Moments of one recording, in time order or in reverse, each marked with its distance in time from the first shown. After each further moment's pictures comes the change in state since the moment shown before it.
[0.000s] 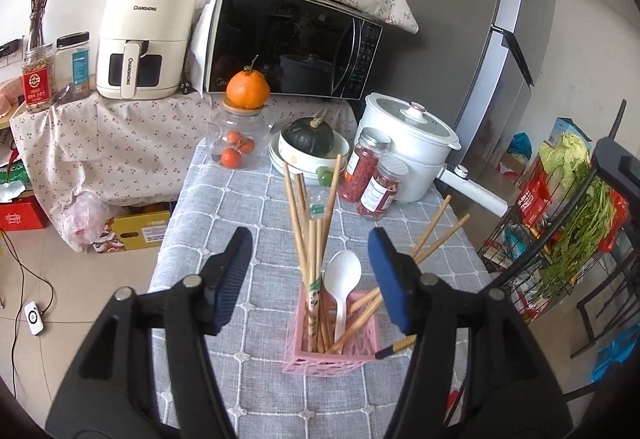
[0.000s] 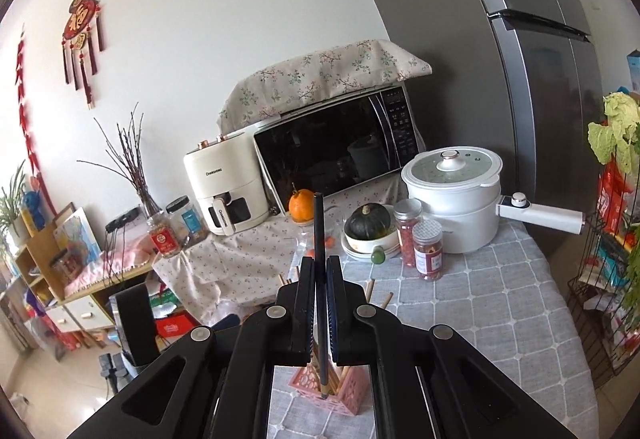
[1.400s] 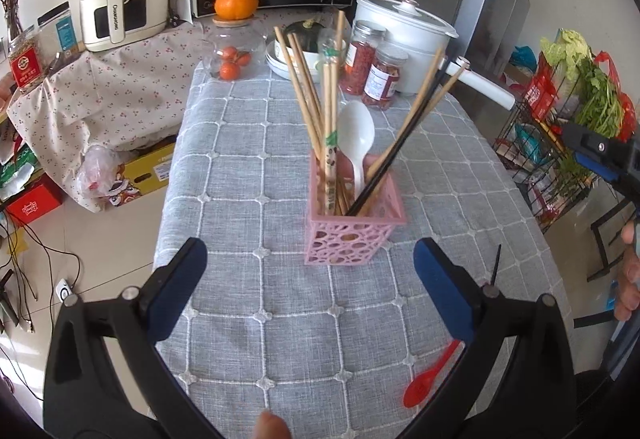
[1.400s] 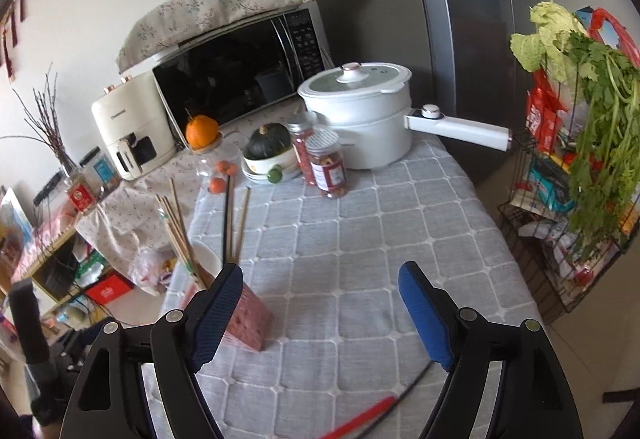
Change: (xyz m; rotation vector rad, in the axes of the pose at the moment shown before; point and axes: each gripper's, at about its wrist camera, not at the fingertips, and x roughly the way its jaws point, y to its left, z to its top) left arm 0.002 -0.009 -0.058 0.152 0.290 0.031; right arm 0.013 -0.083 -0.061 0.060 0.257 -0.301
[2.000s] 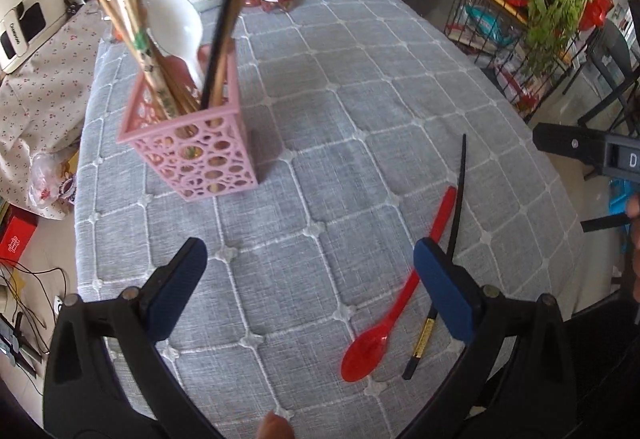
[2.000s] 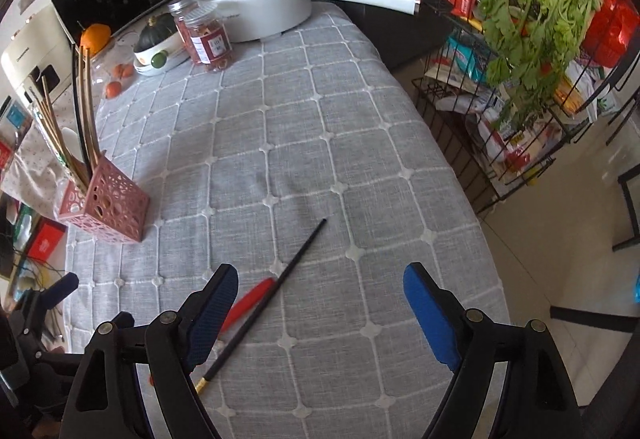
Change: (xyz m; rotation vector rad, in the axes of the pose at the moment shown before) left arm 0.053 -0.093 -0.040 0.249 0.266 -0.067; right arm 0.026 -0.085 -0.070 0.087 0.387 -0.244
